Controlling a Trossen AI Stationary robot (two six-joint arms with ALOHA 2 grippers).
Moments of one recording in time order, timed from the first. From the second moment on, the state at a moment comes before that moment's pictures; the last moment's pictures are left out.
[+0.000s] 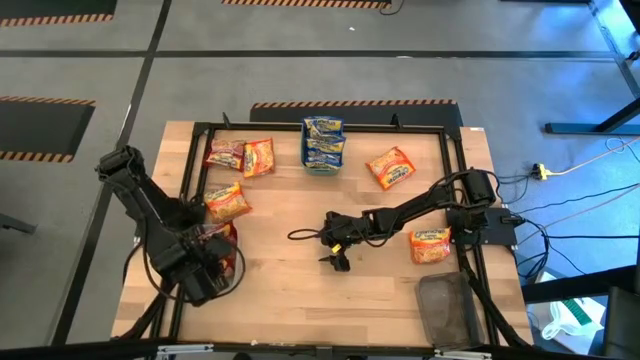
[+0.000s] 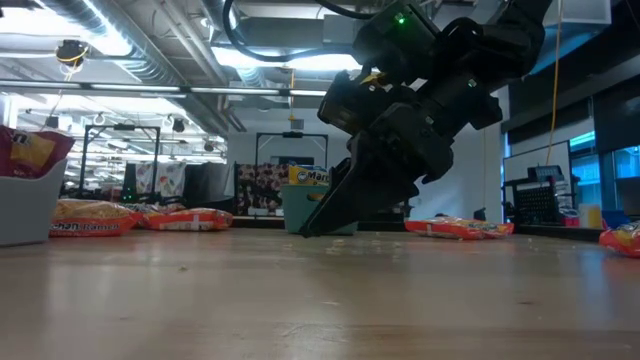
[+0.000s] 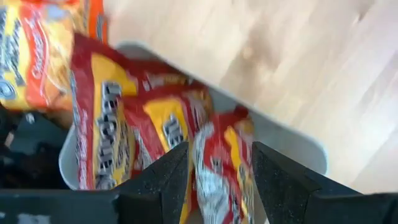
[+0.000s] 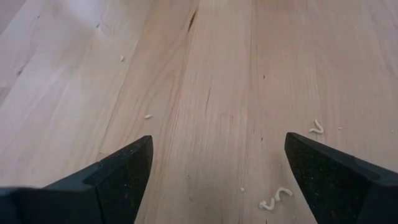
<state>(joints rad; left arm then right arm) -0.90 1.37 1.11 -1.32 -0.27 -1.46 0.15 1.97 0.97 0.30 -0.09 0.07</state>
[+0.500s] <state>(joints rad) -0.60 1.37 1.11 -1.32 -0.33 -1.20 0.15 1.97 0.97 0.30 -0.09 0.07</state>
